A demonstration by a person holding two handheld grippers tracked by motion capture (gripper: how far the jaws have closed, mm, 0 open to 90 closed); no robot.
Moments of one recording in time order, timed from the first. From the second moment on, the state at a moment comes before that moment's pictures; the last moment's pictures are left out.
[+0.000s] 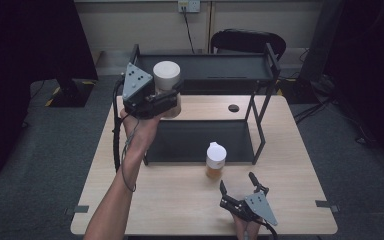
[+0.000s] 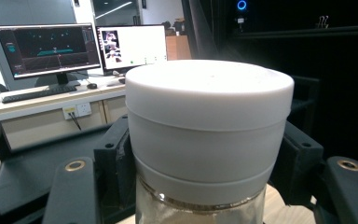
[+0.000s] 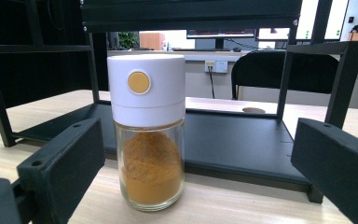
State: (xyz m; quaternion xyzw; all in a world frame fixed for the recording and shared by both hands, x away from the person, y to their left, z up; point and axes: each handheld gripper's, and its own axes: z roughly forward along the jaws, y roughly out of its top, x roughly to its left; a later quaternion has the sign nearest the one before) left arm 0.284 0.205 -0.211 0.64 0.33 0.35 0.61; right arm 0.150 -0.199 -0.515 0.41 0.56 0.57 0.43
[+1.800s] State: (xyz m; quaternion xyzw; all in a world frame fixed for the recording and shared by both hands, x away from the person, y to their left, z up) left arm 0.380 0.177 -0.171 0.61 0.39 0.37 0.58; right arm 0.151 -0.200 -0.515 0.41 0.56 0.57 0.43
